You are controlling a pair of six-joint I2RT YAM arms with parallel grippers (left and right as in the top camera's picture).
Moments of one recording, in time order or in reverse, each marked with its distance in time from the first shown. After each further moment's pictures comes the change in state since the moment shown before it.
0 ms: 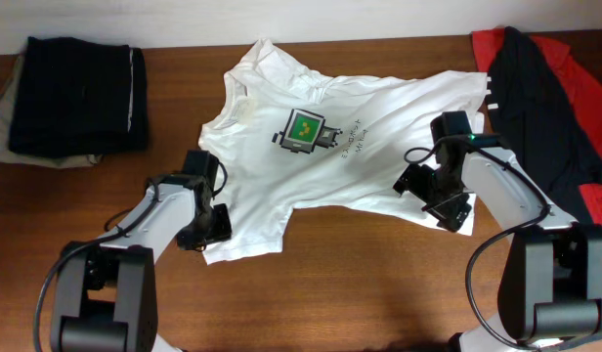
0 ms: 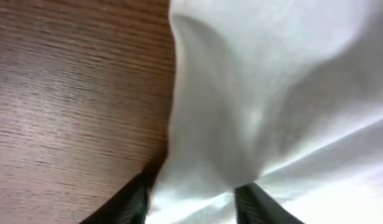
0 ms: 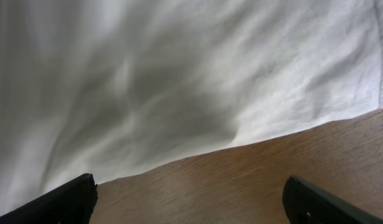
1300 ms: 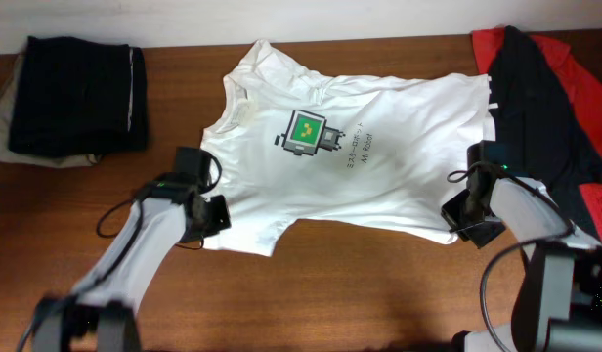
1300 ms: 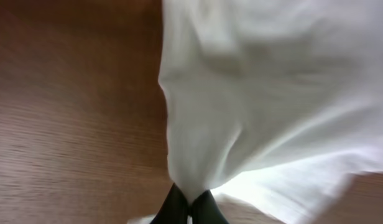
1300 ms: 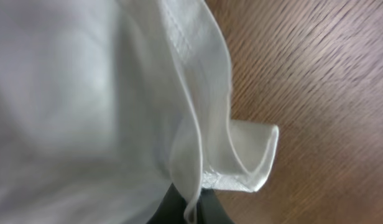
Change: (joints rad) left arm -0.003 -0.216 -0.024 0.036 0.034 -0.003; right arm -0.189 -0.106 -0.226 0.132 0.205 0.109
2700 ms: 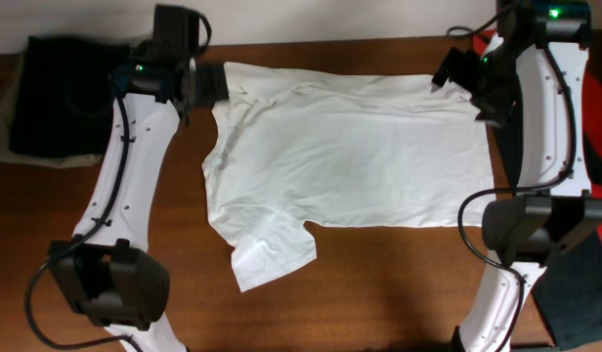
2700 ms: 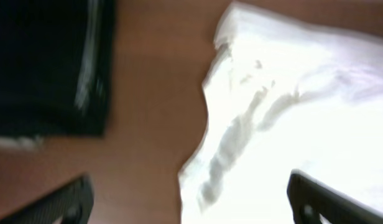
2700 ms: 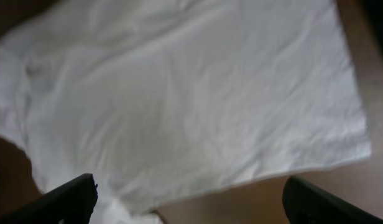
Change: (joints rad) left arm -0.003 0.394 0.995 -0.266 -0.232 0.148; right arm 0.074 0.540 1.529 -0.835 -0.284 -0.372
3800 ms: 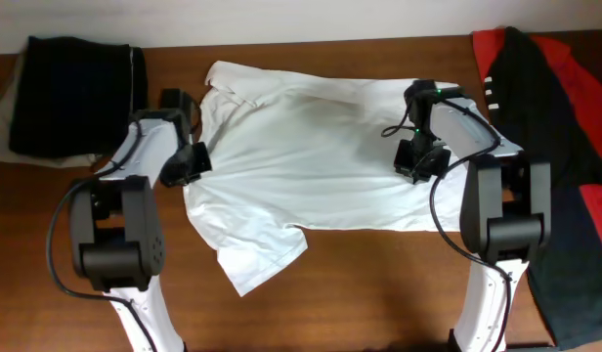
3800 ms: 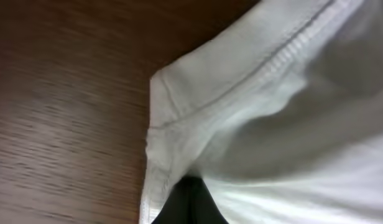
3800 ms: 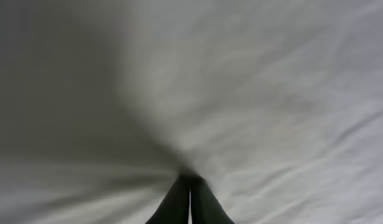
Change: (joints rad) left arm 0.151 0.212 -0.407 0.136 0.153 -0.076; right arm 0.148 0.017 -0.829 0.553 0.227 -0.022
